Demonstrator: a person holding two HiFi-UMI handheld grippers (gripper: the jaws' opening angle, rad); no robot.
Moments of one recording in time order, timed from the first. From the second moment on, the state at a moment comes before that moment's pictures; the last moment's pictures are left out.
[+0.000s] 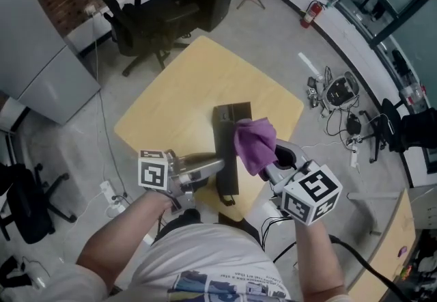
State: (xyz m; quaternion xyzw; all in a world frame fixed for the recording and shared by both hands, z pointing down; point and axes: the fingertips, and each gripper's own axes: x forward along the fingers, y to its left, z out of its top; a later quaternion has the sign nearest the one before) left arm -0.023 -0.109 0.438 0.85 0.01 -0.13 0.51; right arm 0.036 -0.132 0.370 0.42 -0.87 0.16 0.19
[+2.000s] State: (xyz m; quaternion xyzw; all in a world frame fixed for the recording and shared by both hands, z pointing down) left arm -0.031 -0.102 0.405 0.84 0.11 -0.18 0.51; right arm 0.008 -0.089 0.403 0.31 -0.91 0.16 0.21
